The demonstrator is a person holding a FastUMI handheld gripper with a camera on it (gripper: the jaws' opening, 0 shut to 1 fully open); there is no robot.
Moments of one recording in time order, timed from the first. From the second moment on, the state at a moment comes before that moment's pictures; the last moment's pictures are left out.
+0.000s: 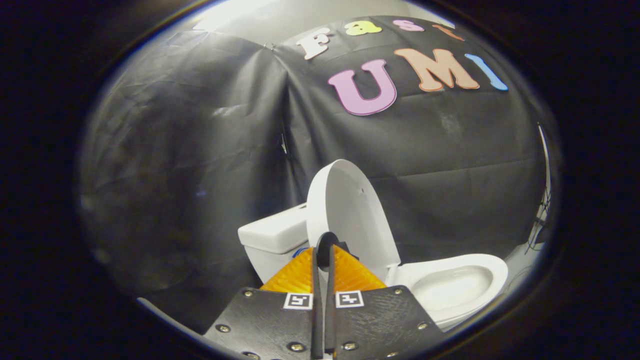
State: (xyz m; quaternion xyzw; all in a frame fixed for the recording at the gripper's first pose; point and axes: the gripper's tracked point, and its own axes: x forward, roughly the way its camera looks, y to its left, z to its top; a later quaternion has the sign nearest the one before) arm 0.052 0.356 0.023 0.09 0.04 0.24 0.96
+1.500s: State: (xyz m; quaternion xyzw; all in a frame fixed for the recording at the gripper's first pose) arm 0.042 0.199 0.055 0.09 0.06 0.14 0.98
